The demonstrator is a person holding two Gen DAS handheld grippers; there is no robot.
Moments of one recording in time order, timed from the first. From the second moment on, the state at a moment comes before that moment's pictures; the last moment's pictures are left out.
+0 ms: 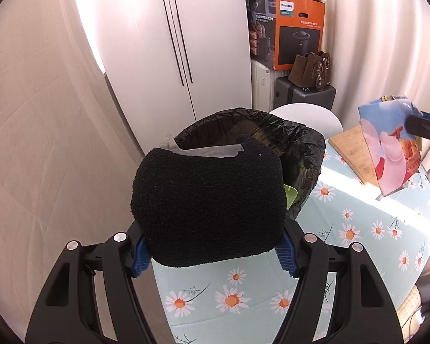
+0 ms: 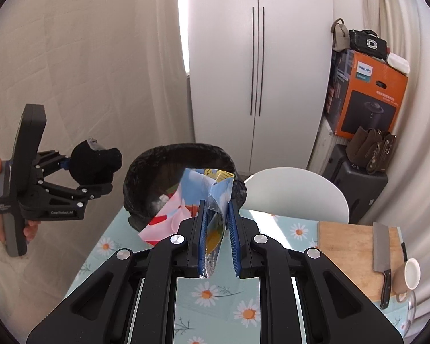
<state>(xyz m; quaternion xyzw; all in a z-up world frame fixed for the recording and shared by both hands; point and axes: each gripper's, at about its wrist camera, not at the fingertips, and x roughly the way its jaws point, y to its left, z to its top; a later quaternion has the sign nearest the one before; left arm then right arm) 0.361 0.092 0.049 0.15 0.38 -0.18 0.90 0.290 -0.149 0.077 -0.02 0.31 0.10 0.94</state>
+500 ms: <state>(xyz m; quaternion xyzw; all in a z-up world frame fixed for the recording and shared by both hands) 0.439 0.079 -0.001 0.17 0.40 -0.26 0.86 0.381 -0.104 0.038 -0.01 0.36 0.07 0.93</state>
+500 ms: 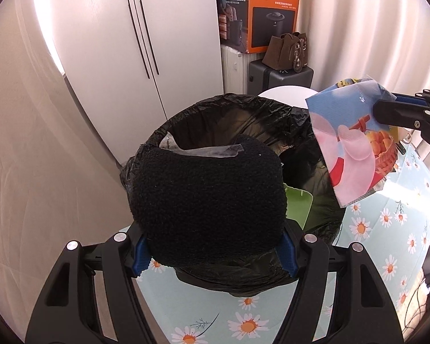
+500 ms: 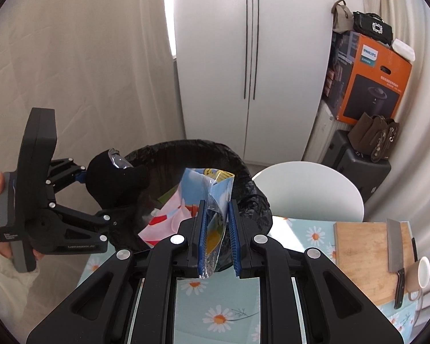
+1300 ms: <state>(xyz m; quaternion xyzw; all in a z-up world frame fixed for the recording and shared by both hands) 0.425 0.093 -0.005 0.19 0.35 -0.21 0.89 0.374 -0.102 0.020 -0.02 0.33 0.04 0.94</state>
